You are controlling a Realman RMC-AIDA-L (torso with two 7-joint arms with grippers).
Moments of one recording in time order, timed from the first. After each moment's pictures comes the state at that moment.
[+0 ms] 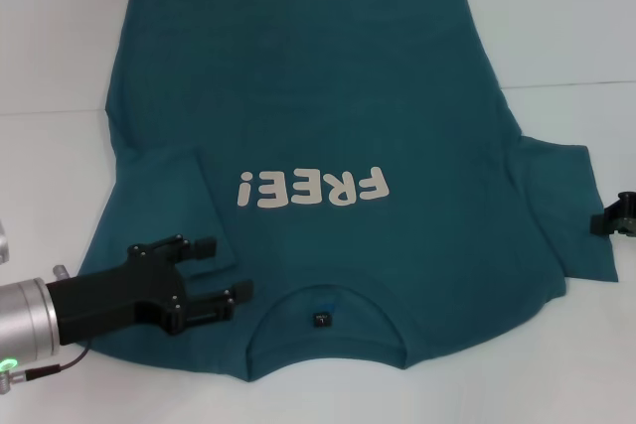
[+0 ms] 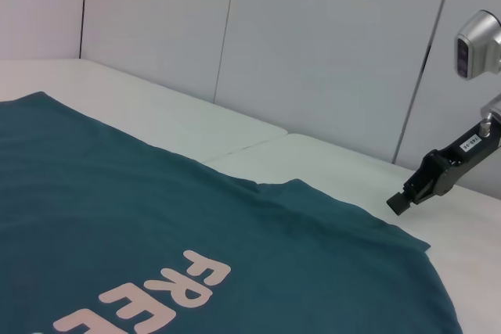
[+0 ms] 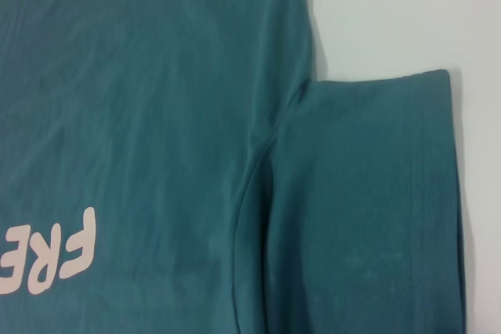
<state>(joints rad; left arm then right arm) -0.45 -2.16 -2.40 -0.69 -1.19 1.42 -1.31 0.61 1.87 -0.62 -0.57 -2.42 -1.17 2.46</state>
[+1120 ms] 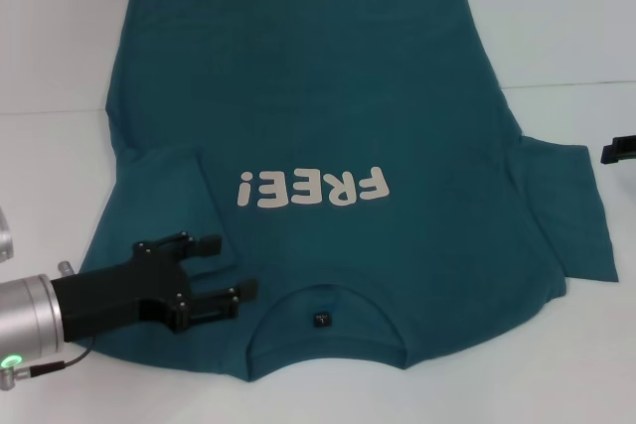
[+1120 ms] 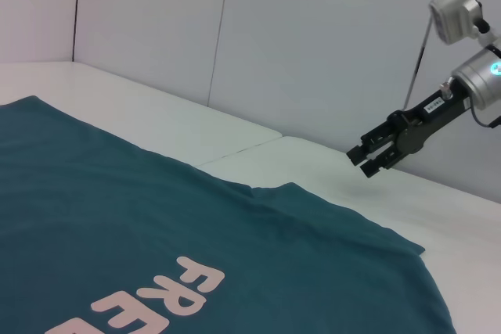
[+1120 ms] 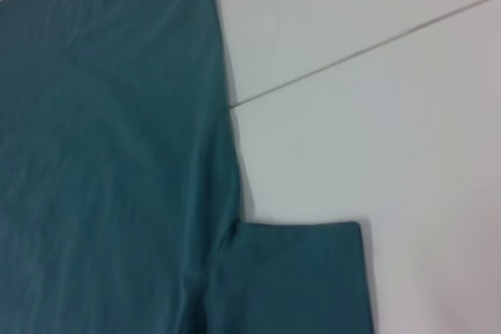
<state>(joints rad) -0.46 -2.16 -2.40 -0.69 -1.19 1.42 -1.31 0.70 1.81 -0.57 -0.56 -2.54 -1.06 2.57</state>
